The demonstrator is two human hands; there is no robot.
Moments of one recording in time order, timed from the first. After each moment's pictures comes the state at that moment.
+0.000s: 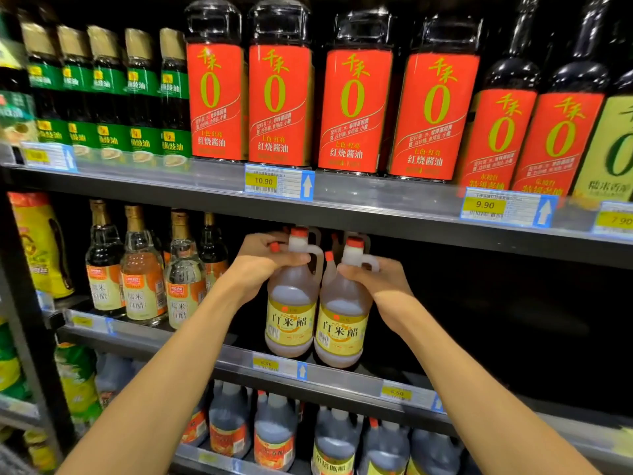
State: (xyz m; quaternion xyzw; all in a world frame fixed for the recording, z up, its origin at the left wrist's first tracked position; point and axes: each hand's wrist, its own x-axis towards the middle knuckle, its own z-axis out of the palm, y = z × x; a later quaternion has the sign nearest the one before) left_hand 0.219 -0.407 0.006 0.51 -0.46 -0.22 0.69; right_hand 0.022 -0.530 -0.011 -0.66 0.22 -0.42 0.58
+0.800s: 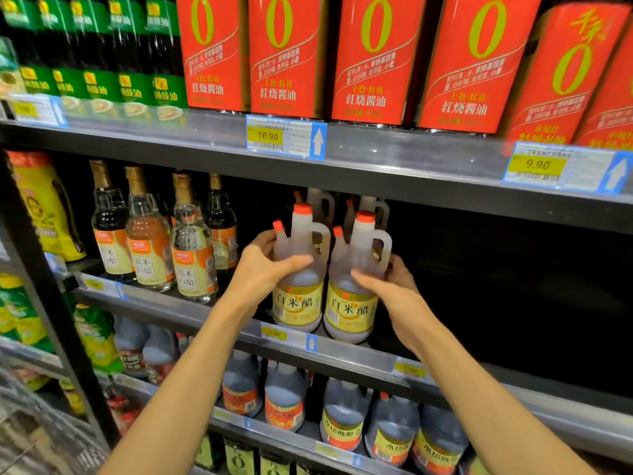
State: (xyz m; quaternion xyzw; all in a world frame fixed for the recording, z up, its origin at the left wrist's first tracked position) left_hand 0.215 -0.390 -0.059 0.58 -0.41 -0.18 0.68; right_hand 0.010 -0.523 -0.067 -0.65 0.23 -0.38 0.62
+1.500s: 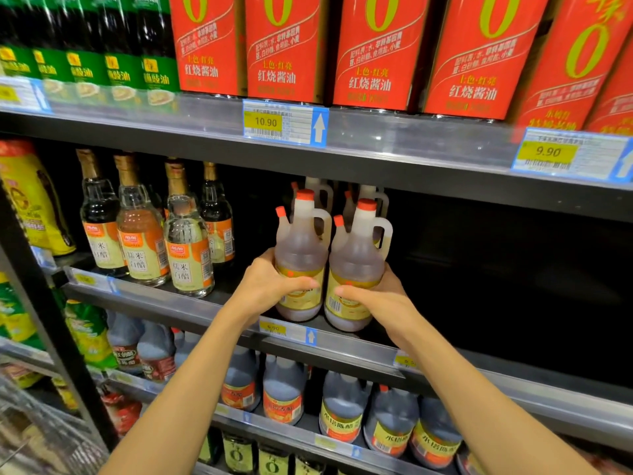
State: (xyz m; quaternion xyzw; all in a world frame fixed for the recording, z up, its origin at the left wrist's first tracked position) left_hand 0.225 -0.404 -0.096 0.67 -0.43 -0.18 0.58; right_hand 0.023 -0.528 -0.092 -0.70 0.29 -0.34 0.56
